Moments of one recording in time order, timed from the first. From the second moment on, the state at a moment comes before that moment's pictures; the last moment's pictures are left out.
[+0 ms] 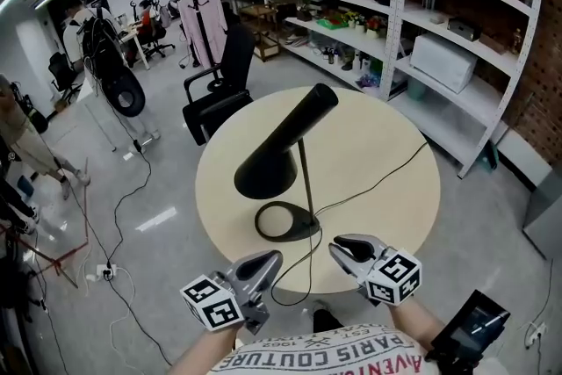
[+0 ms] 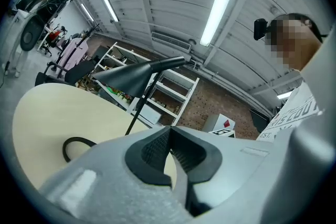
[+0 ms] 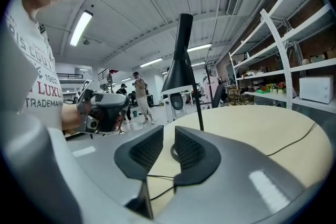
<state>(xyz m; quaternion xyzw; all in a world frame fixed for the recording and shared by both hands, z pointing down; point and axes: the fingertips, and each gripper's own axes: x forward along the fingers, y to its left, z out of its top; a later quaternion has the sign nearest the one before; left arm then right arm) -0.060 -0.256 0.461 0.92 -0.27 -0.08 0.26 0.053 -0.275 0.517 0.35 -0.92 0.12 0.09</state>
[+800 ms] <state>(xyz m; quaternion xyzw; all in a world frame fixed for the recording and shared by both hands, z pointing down) -0.067 -0.328 0.469 0.89 -0.24 -0.21 0.33 0.016 -0.394 0.552 0.32 -0.93 0.04 0.17</state>
